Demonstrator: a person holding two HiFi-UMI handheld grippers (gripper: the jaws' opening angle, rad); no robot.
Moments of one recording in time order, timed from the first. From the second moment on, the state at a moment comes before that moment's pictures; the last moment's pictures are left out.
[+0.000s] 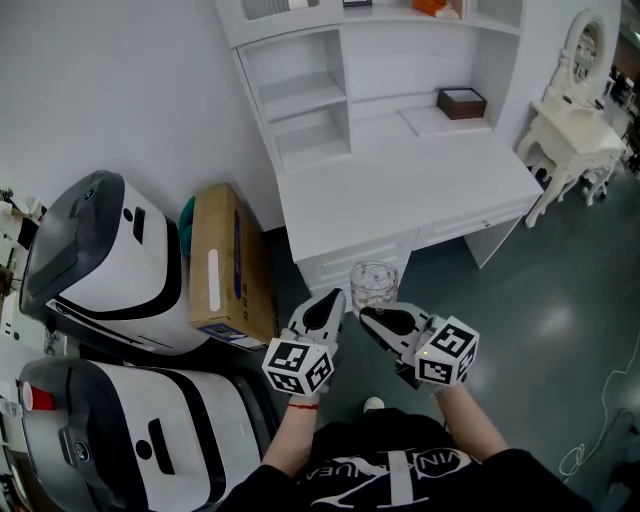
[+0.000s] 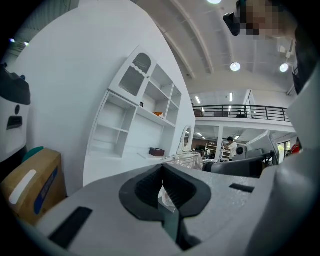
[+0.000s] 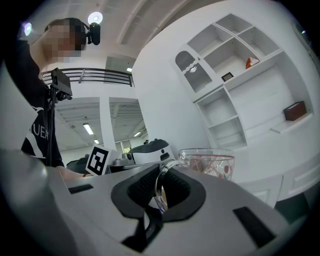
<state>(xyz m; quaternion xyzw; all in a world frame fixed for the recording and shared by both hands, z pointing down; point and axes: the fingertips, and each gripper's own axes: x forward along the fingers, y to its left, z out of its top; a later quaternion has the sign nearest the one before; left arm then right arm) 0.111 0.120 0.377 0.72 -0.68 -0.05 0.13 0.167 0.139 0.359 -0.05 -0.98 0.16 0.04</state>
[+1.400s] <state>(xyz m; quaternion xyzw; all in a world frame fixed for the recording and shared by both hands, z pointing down) -0.085 -0.077 0.401 0.73 -0.66 -0.04 0.16 -0.037 -0.046 0.376 -0.04 -0.98 0.18 0.05</state>
